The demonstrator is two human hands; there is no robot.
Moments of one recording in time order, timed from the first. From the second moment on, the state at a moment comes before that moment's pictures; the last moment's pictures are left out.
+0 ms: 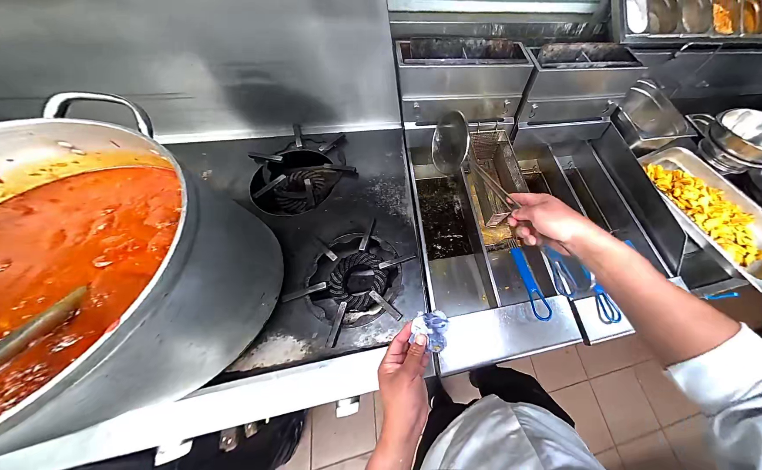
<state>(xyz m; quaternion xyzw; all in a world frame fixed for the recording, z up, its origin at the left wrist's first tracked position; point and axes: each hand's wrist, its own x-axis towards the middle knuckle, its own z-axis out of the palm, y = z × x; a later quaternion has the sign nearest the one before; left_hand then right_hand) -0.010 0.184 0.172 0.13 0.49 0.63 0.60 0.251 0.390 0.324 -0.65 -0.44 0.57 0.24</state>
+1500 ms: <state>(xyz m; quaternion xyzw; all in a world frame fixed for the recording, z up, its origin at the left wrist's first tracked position) -0.035 0.419 0.246 0.58 0.54 0.51 0.33 0.334 0.177 0.281 -0.69 -0.57 0.44 0.06</state>
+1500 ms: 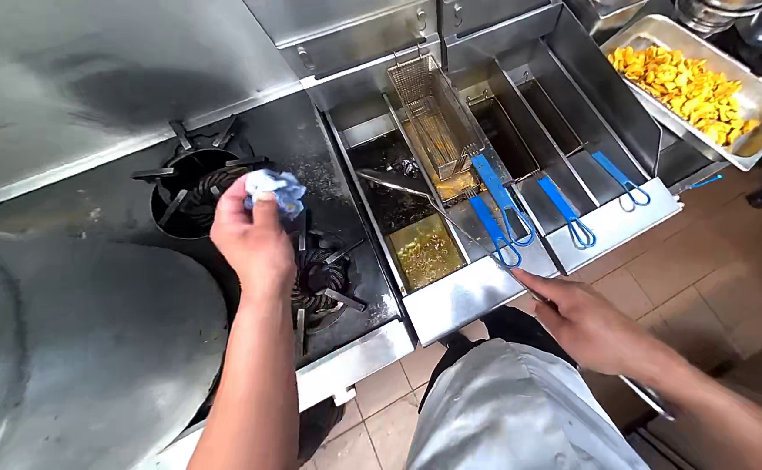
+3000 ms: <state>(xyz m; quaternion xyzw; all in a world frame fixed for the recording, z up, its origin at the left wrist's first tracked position) 0.002 0.301 0.186 0.29 0.54 0.60 0.51 0.255 0.332 0.154 -0.72 -0.60 0.35 0.00</state>
